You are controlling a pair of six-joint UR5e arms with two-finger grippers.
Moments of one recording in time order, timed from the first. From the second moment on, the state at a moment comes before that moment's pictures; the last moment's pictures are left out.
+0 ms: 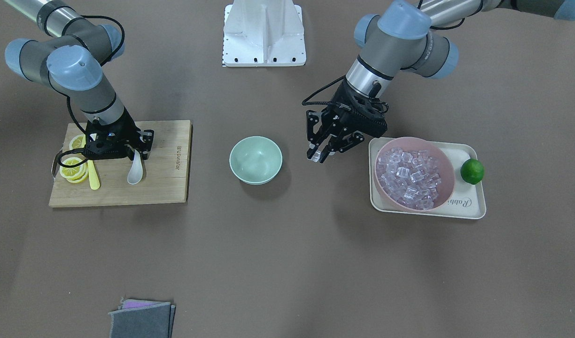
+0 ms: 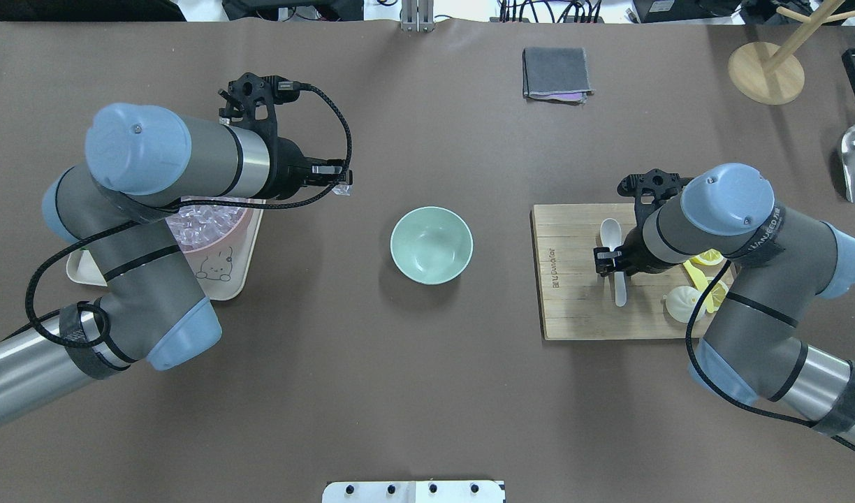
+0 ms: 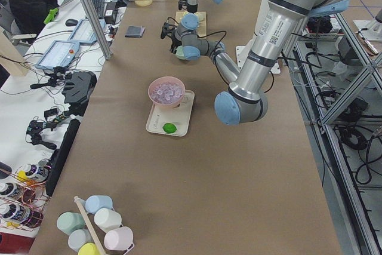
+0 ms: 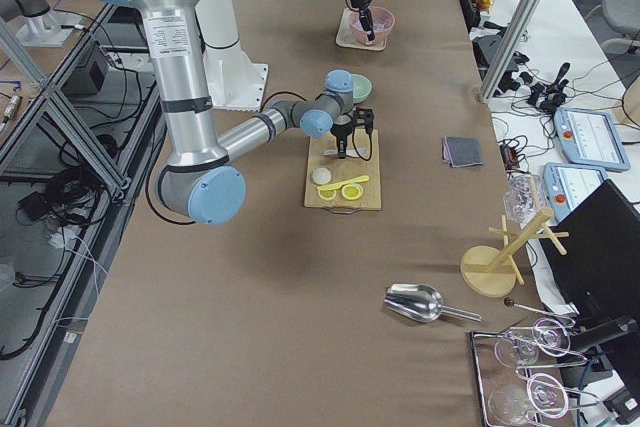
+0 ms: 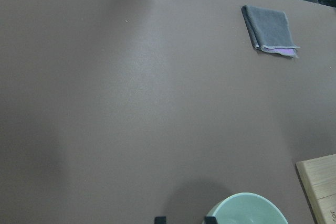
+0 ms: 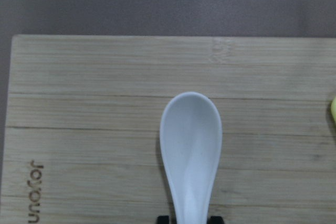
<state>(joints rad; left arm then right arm) -0.66 -2.09 -1.73 -2.18 -1.80 -1.17 0.67 -1.37 1.77 -1.26 1.95 1.05</state>
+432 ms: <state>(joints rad) -0.66 -2.09 -1.73 -2.18 -1.80 -1.17 0.69 -1.36 1.80 -1.26 1.96 1.05</state>
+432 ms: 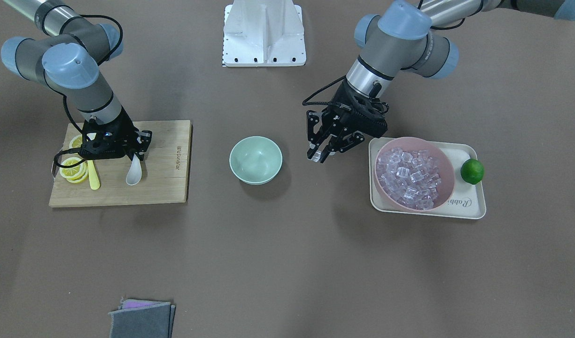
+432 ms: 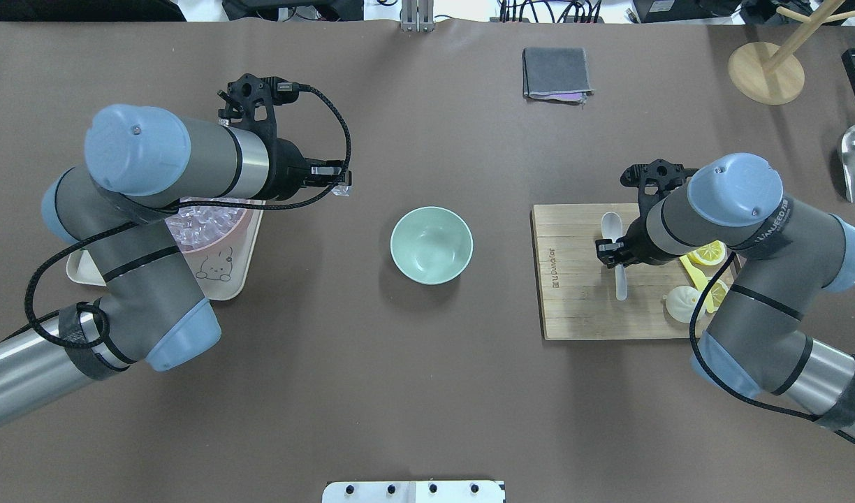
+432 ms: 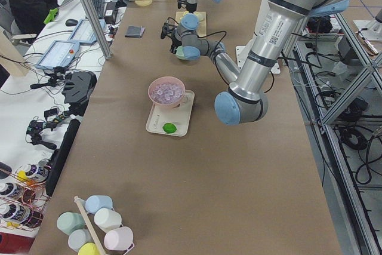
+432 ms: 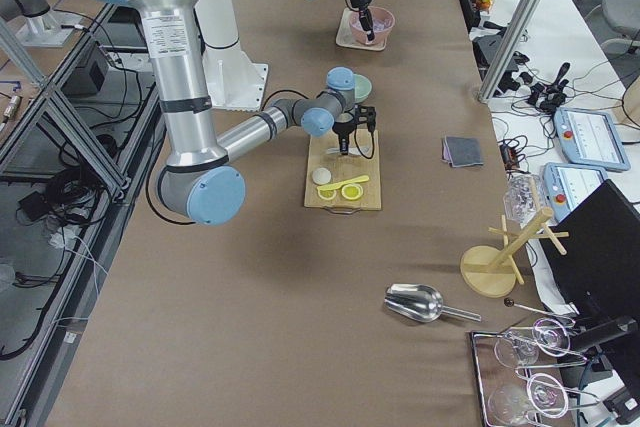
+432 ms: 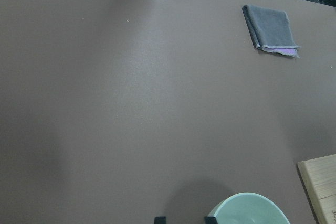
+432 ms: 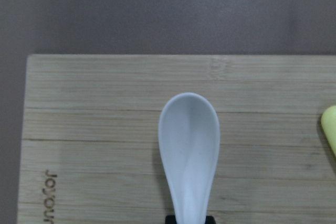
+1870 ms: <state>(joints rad) -0.43 -2.31 -1.50 -2.19 -1.48 -1.28 0.74 -1.22 1.89 -1.42 2.03 1.14</state>
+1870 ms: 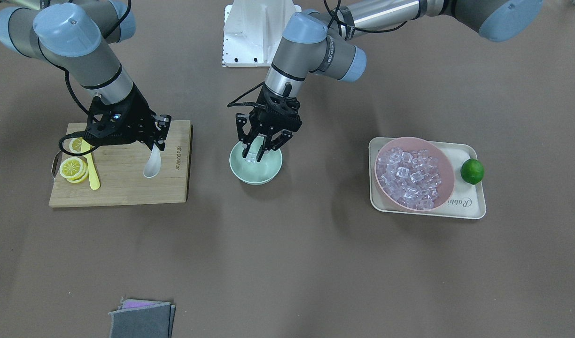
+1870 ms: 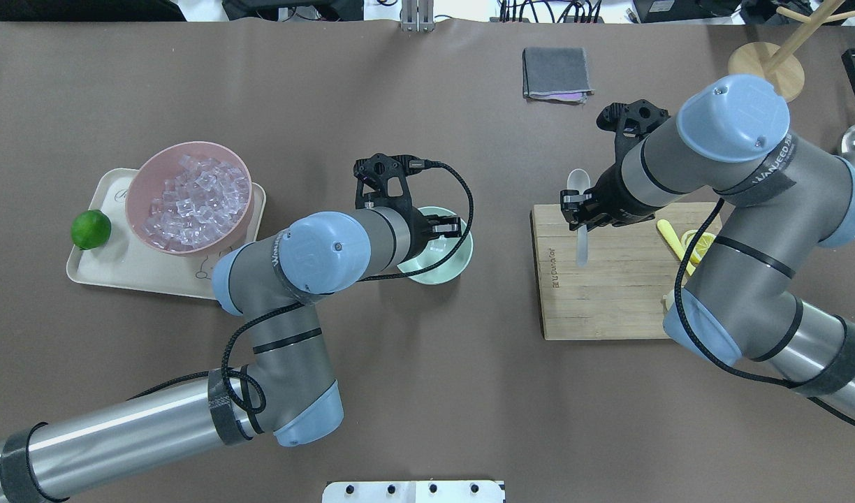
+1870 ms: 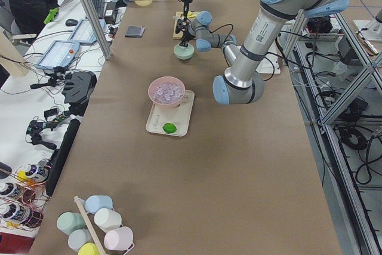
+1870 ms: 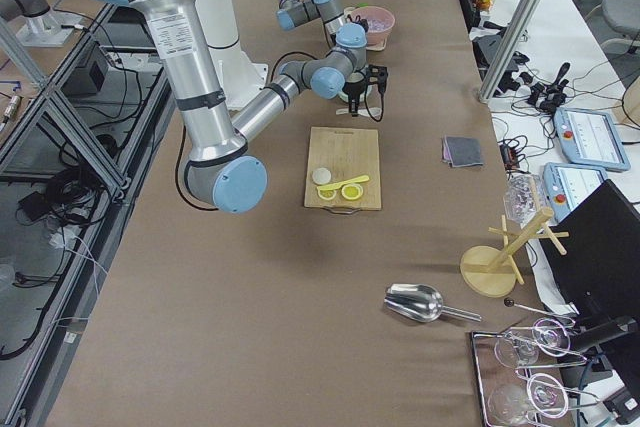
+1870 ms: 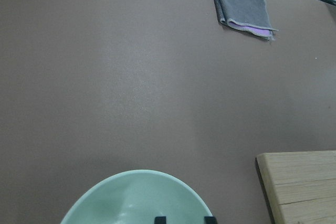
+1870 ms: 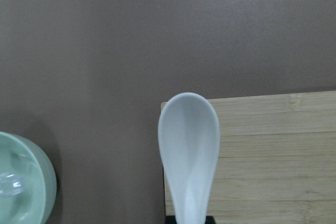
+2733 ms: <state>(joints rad) -0.75 -2.09 -1.86 -1.97 -1.84 -0.96 0.62 -1.04 1.87 -1.58 1.98 1.21</state>
